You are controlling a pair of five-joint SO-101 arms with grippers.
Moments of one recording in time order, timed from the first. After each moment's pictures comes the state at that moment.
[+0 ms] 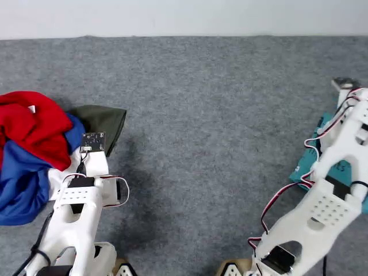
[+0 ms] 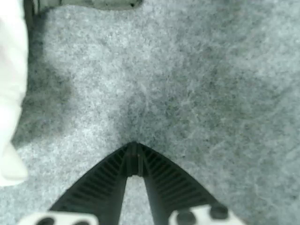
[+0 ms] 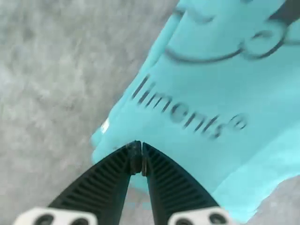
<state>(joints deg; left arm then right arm) -7.6 -27.3 72.0 48.5 11.6 30.9 33.0 -32.0 92.1 32.8</state>
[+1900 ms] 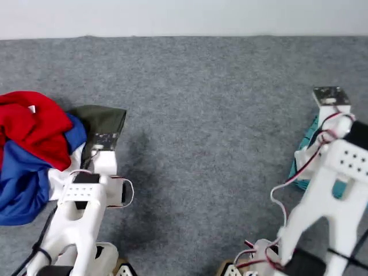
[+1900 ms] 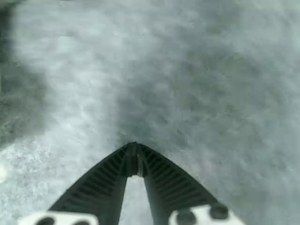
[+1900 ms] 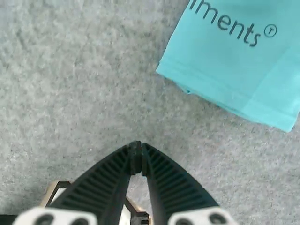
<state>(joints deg) -3.6 -28.6 65.4 59.1 3.4 24.2 -22.9 11.9 100.5 27.1</state>
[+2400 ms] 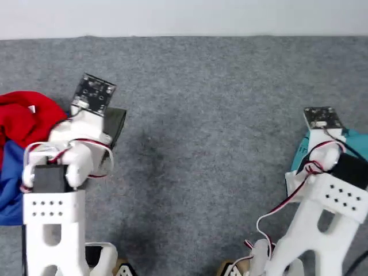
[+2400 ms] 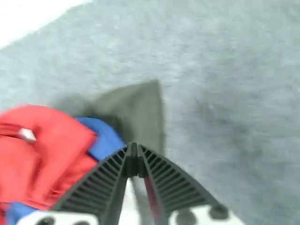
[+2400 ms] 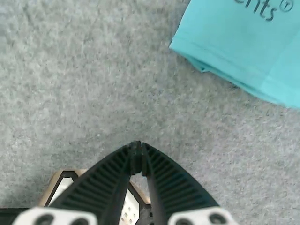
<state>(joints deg) -6.4 -44.6 33.4 71.0 -15.9 24.2 -38.1 26.6 100.5 27.1</state>
